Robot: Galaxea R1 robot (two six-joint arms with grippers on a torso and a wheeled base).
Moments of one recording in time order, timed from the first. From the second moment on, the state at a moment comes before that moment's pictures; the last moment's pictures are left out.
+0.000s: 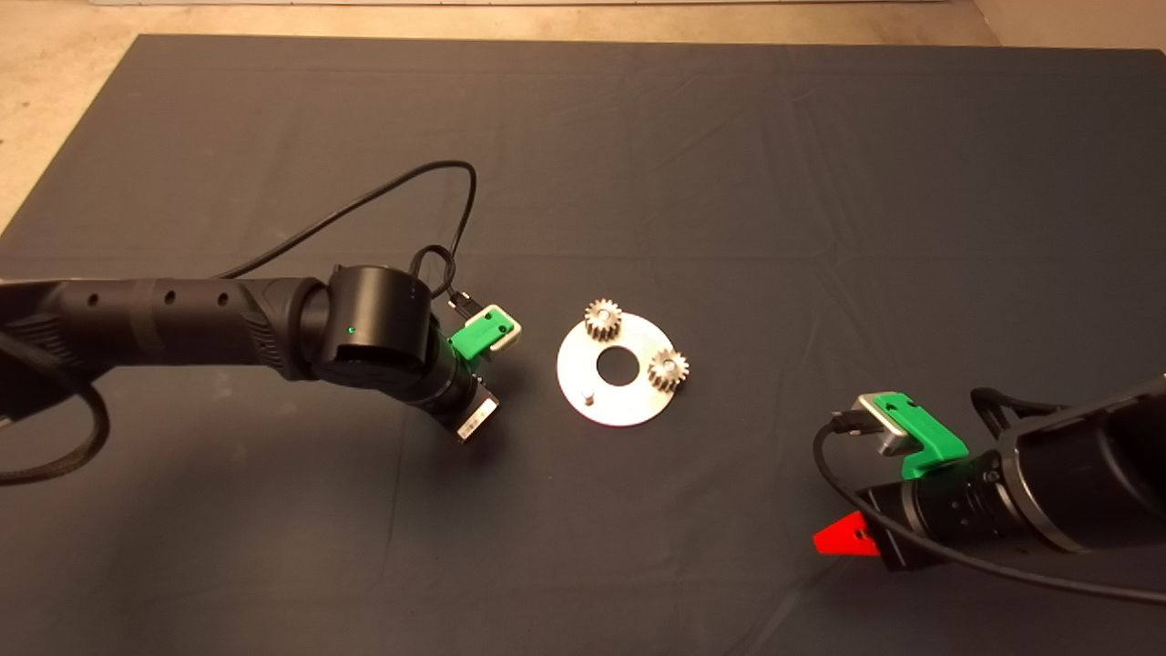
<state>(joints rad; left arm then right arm) -0.21 2.48 -0.89 0.69 1.52 -0.88 0.23 2.19 -0.40 -0.42 -1.42 1.65</state>
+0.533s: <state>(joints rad) -0.21 2.46 -0.83 0.69 1.52 -0.88 0.23 2.19 -0.40 -0.42 -1.43 1.65</state>
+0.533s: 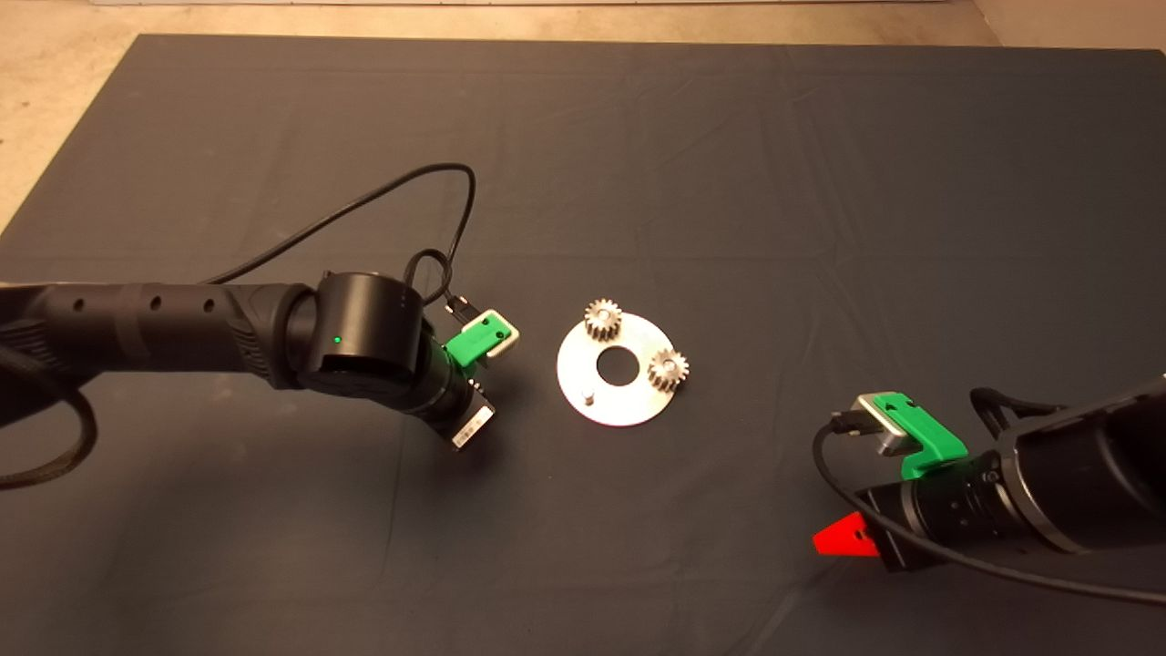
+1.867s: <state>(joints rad) -0.24 2.61 -0.66 0.69 1.53 -1.05 0.23 2.19 -0.39 -0.41 -1.46 1.65</state>
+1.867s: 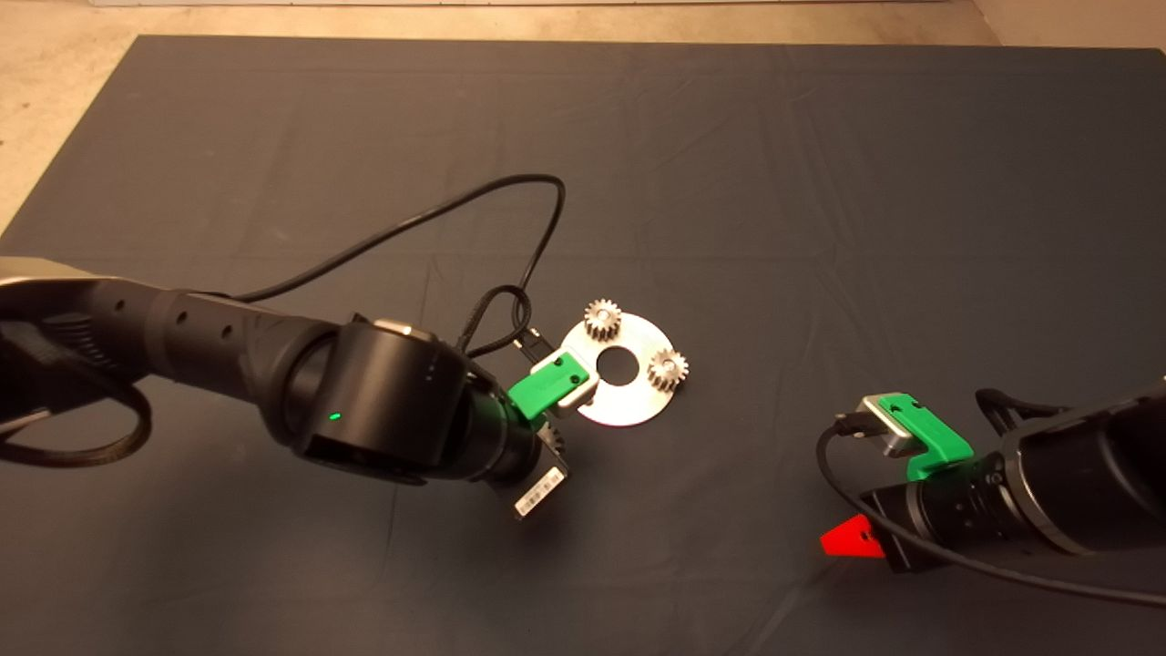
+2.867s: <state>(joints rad) -0.31 2.72 -0.87 0.59 1.53 -0.94 0.23 2.19 -0.39 -0.41 -1.46 1.65</state>
